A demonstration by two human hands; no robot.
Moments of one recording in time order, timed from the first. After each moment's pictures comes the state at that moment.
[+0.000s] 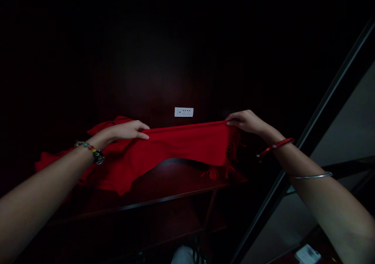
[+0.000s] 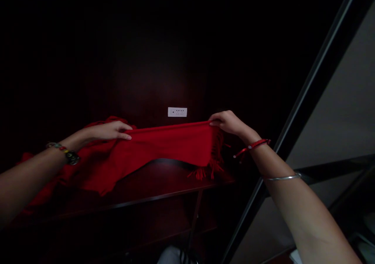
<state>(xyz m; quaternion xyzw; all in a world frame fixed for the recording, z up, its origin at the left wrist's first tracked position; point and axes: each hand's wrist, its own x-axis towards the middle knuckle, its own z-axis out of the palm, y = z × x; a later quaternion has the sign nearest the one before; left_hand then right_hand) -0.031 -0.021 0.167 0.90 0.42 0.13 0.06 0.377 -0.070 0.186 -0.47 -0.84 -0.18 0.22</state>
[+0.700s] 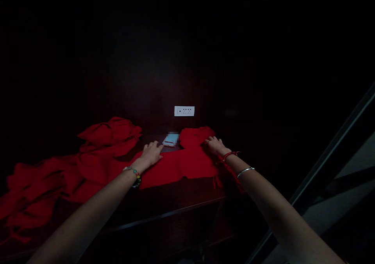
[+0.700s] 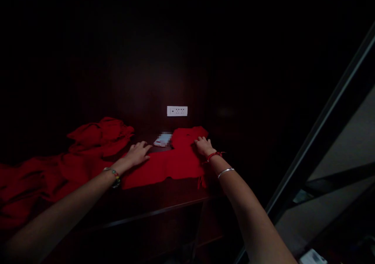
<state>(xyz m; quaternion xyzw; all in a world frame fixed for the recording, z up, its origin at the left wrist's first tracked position) 0.031 0.044 0.041 0.83 0.55 0.06 -0.13 0.337 0.053 0.047 -0.66 -0.74 -0.12 0.03</state>
